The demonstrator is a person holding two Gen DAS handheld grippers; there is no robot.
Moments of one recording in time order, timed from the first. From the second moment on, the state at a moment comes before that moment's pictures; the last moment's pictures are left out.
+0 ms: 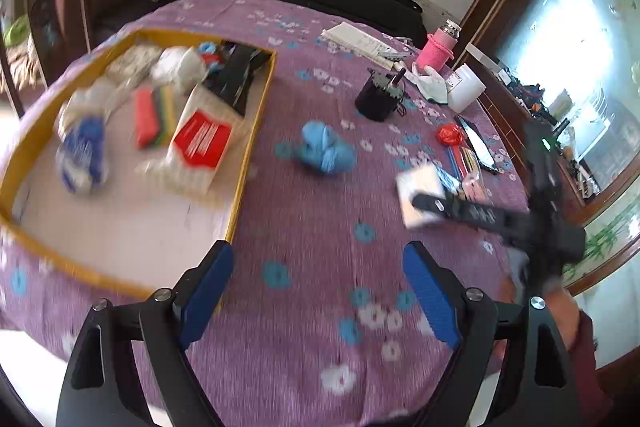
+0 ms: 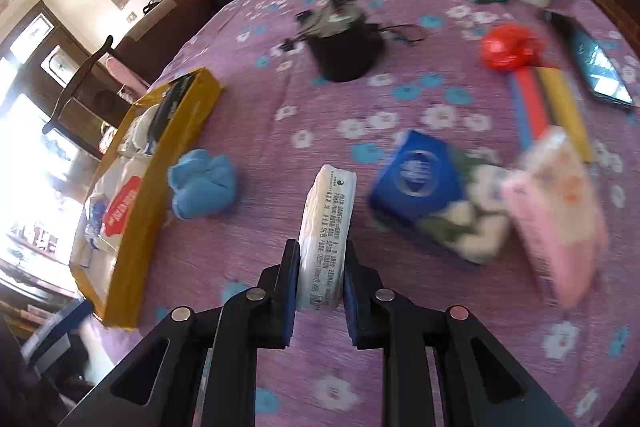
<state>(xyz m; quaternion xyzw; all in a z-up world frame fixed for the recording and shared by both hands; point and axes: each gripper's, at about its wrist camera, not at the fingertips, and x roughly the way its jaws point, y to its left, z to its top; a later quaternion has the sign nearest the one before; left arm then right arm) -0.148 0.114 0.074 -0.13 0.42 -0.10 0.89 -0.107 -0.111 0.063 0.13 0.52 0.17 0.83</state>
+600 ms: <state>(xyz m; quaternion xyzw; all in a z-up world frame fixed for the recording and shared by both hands) -0.012 0.043 0.016 0.05 0.49 -0.05 0.87 -0.122 -0.151 0.055 0.15 0.50 0.19 0.83</state>
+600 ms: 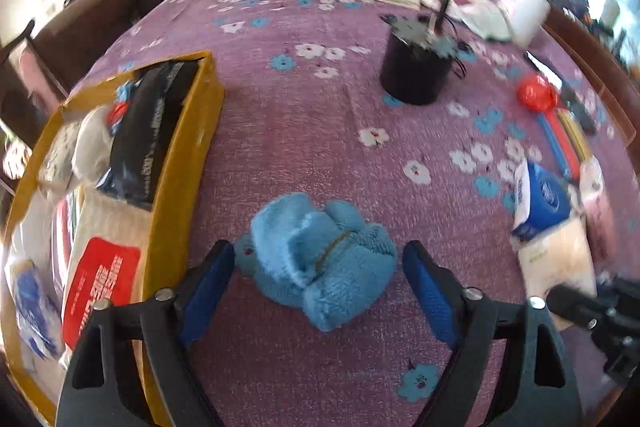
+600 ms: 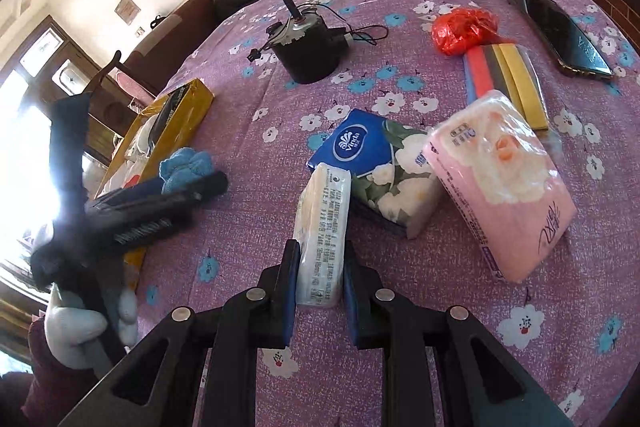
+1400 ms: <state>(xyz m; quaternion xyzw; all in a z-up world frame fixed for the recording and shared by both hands) -0.120 0.268 0.083 -0.11 0.42 0.07 0.90 -0.147 -0.049 0.135 0.06 0.45 0.27 0.85</state>
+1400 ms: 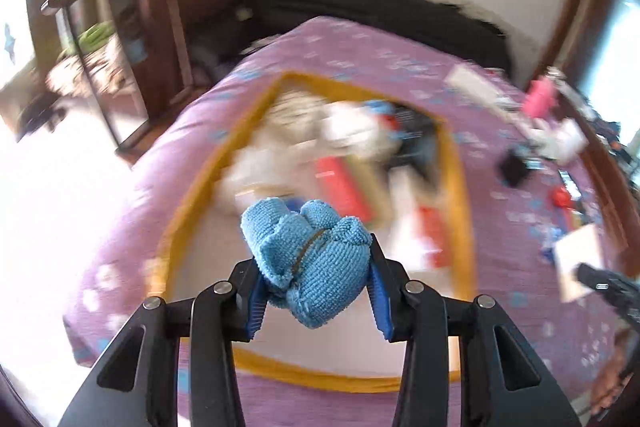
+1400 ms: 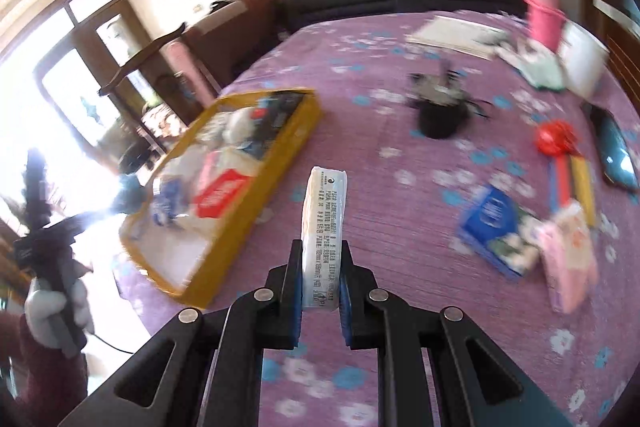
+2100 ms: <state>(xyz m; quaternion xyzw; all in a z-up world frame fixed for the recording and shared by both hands) -0.140 0.323 0.078 -0.17 0.36 0.06 0.91 -0.126 0.170 0.098 -0.03 0.52 0.38 0.76</state>
